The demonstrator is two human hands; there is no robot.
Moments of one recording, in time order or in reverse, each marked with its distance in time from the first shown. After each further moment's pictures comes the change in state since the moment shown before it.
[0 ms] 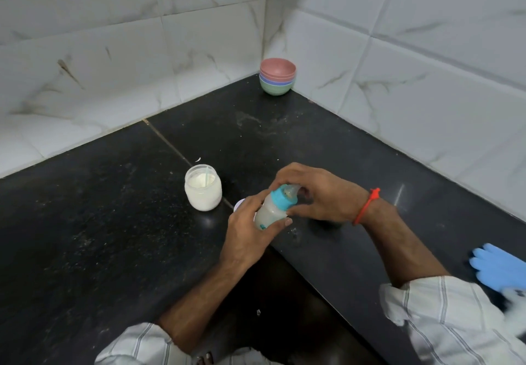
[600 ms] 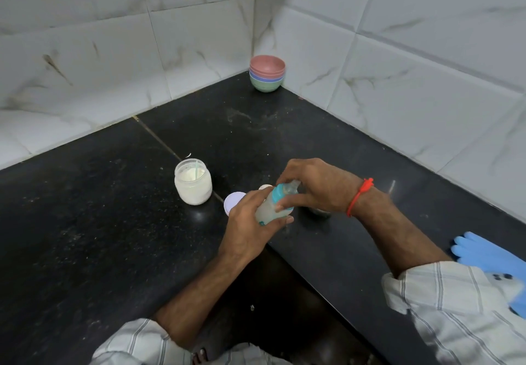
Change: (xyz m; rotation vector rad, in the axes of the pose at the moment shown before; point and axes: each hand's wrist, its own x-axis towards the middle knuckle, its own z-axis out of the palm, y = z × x) left_hand -0.011 0.021 0.014 0.045 -0.047 0.029; right_hand -0.018 -0.010 -0.010 -0.204 -0.061 0.225
